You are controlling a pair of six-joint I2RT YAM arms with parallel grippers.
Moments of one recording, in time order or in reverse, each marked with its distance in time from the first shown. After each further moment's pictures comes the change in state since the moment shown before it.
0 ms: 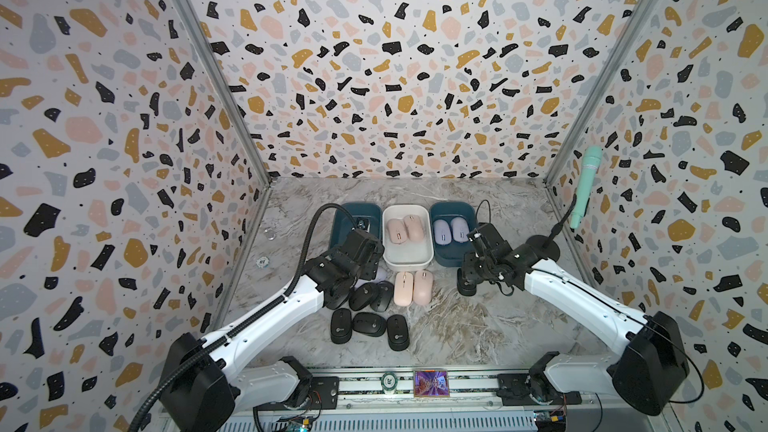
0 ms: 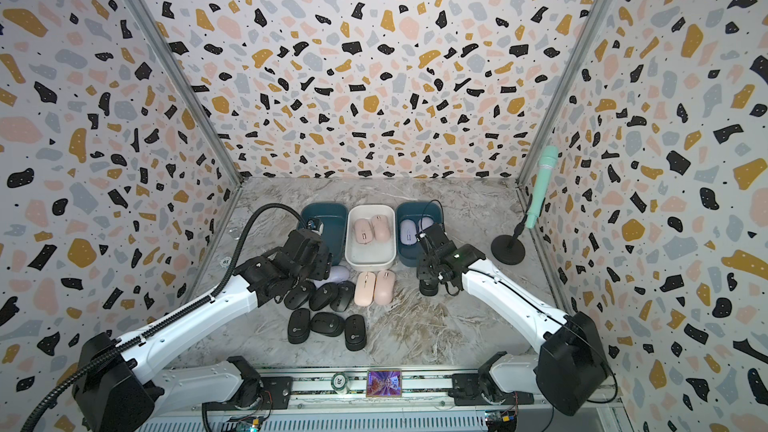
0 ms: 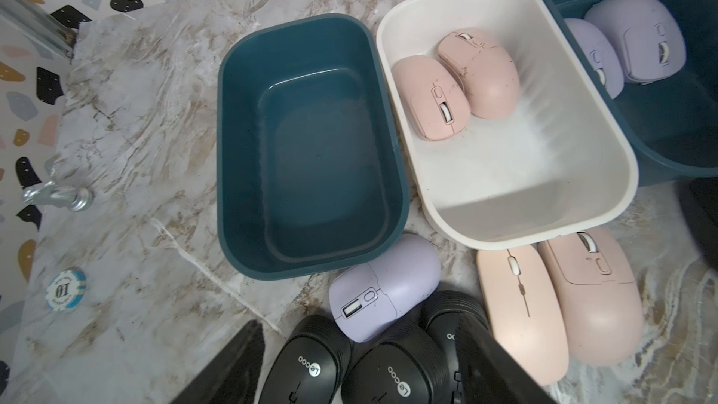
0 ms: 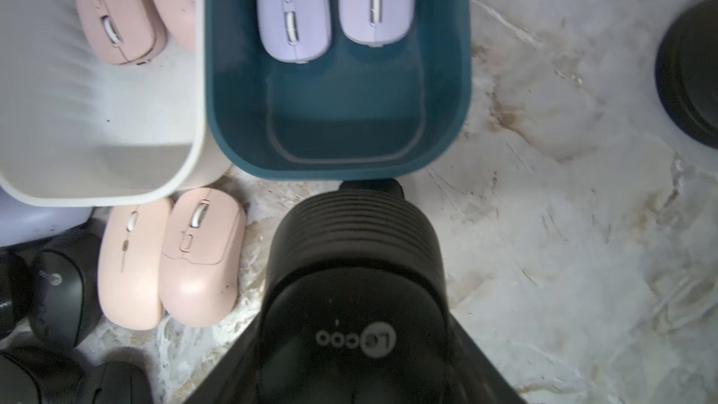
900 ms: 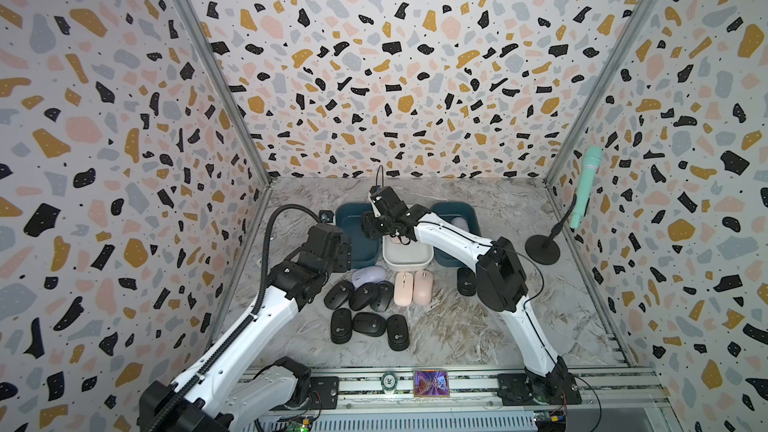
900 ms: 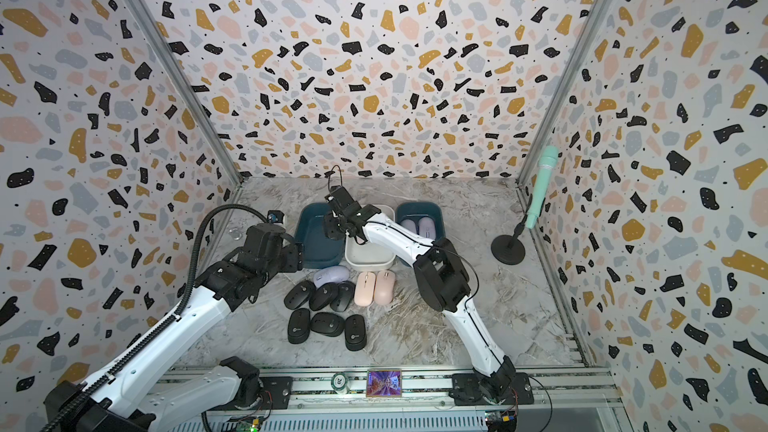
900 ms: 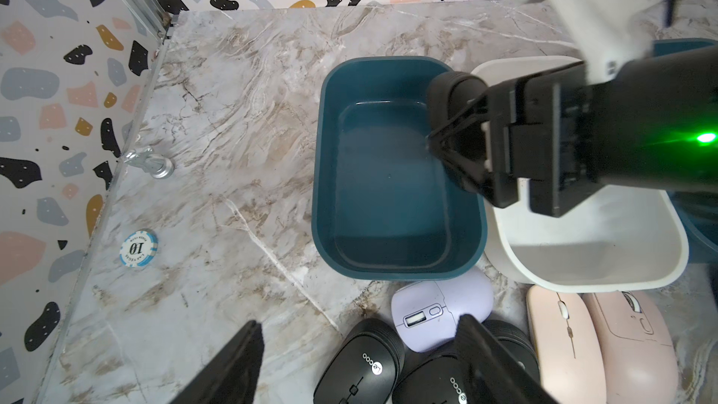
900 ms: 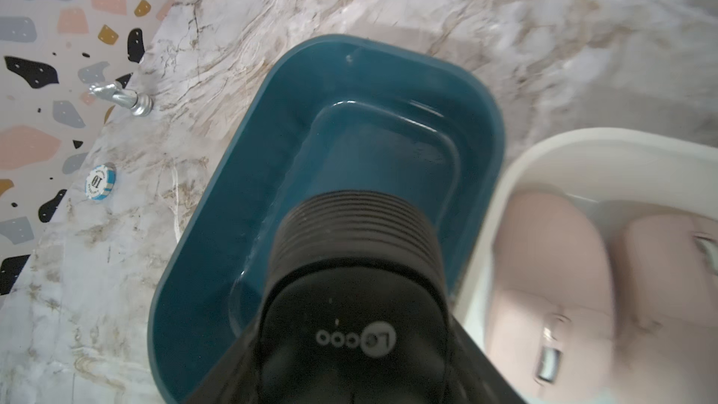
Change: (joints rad) left arm 0.222 -0.165 -0.024 -0.032 0.082 0.015; right arm 0.202 1.006 1.080 0.199 -0.218 -0.114
